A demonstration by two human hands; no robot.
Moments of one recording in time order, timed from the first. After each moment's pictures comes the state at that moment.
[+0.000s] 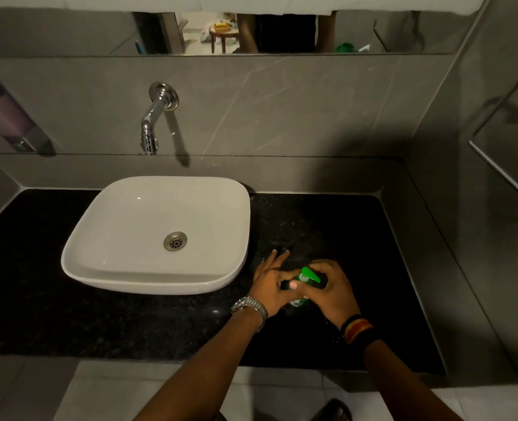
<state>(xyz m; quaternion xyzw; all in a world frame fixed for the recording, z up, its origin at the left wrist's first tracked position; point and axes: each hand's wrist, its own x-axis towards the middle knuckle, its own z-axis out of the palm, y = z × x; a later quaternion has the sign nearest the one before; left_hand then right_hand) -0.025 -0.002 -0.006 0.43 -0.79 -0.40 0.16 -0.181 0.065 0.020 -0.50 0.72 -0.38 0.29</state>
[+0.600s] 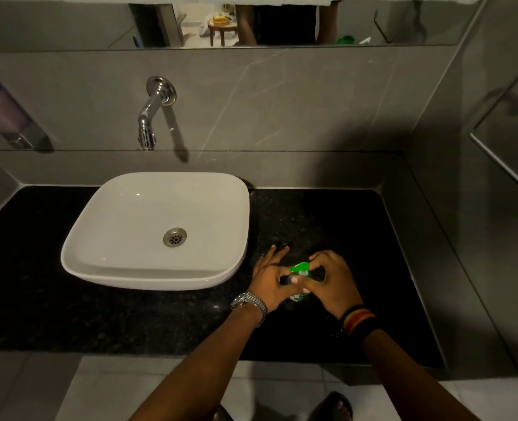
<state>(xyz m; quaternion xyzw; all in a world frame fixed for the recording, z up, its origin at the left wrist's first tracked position) -0.025 -0.003 -0.011 0.44 -0.78 -0.41 0.16 -0.194 0.057 0.019 -0.57 0.73 -0.31 0.22</state>
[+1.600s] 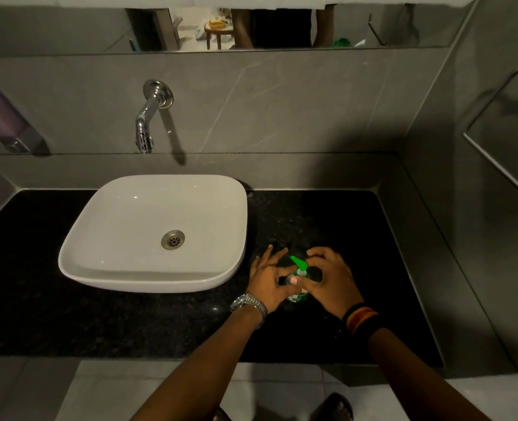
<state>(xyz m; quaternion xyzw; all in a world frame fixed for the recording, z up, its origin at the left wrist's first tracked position) -0.025 -0.004 -0.014 0.45 -0.79 -0.38 0.15 -0.191 0.056 0.038 -0.61 0.73 -0.23 0.20</state>
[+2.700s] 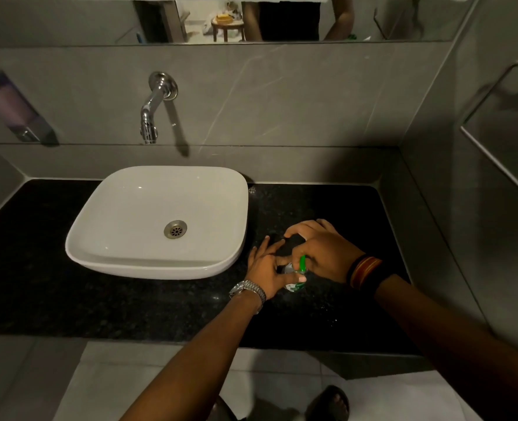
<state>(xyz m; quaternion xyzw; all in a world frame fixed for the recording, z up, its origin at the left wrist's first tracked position) -0.029 0.004 0.004 0.48 -0.78 -0.39 0.15 -0.205 0.033 0.105 -0.84 0.51 -0.02 0.15</state>
